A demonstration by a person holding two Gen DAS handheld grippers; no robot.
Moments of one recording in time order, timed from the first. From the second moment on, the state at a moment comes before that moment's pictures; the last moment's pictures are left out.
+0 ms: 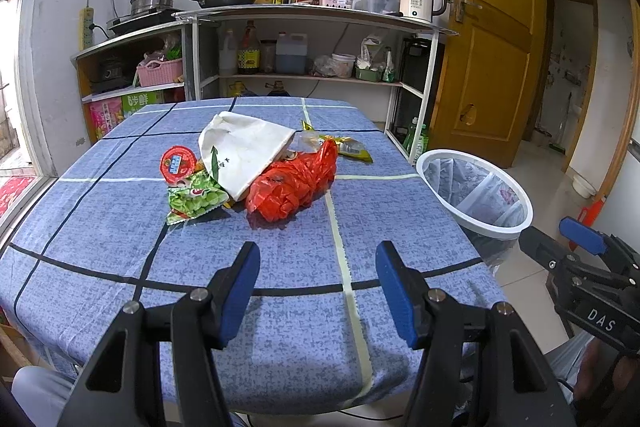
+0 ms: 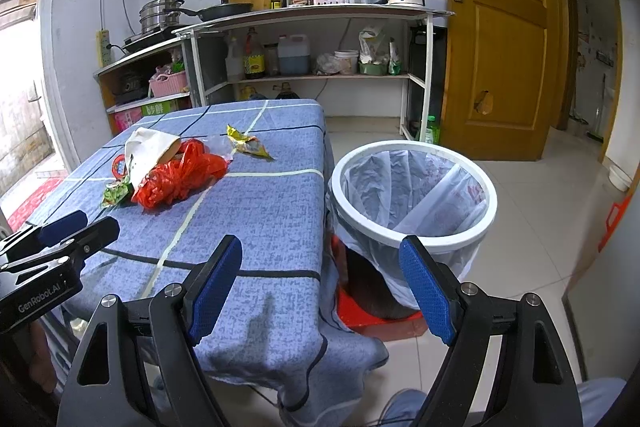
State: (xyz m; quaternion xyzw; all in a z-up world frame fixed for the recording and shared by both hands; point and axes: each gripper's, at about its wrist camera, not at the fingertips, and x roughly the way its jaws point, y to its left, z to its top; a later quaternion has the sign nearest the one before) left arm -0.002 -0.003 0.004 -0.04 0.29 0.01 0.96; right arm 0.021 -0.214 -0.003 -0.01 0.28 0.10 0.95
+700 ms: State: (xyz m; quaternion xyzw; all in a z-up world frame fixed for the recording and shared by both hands) left arm -0.003 -0.003 0.004 -0.04 0.29 0.01 0.96; right arm 0.022 -0.213 -0.004 -0.01 0.29 0.10 0.95
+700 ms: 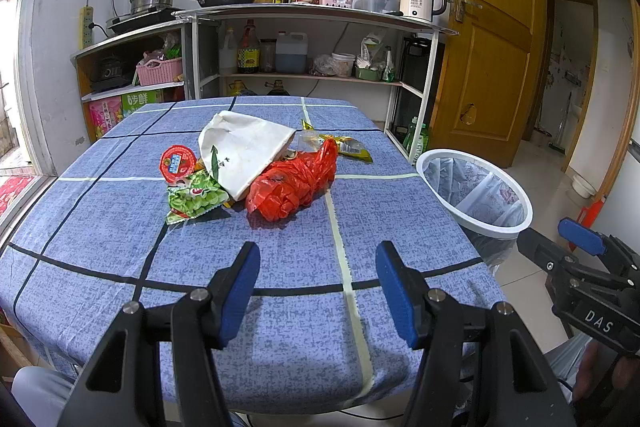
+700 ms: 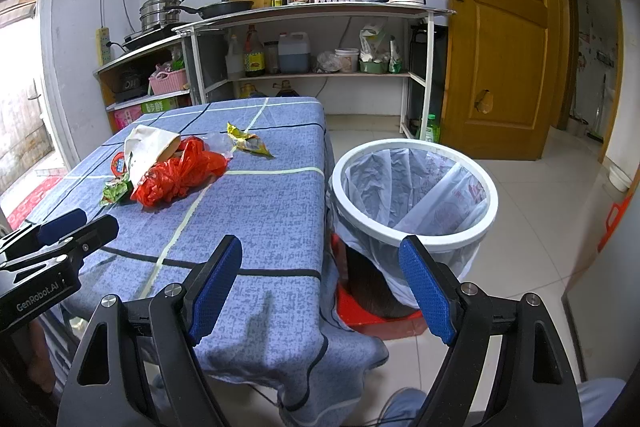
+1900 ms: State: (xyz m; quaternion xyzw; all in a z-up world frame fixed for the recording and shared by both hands) left arm 0.001 0.002 -0.002 -0.05 0.30 0.01 0.95; right arm 0.024 -0.208 -0.004 -0.01 0.29 0.10 0.95
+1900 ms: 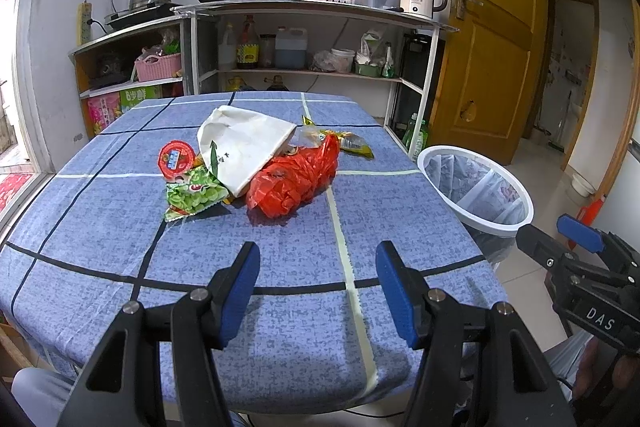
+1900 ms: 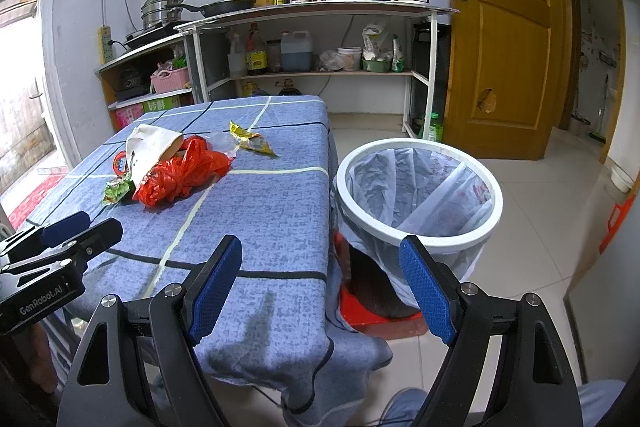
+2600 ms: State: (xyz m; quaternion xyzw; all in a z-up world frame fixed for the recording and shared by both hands) left arm 0.059 0.071 0.012 -0.07 0.29 0.02 0.95; right arm 0.112 -0.157 0.013 -0.03 0.30 0.21 0.93
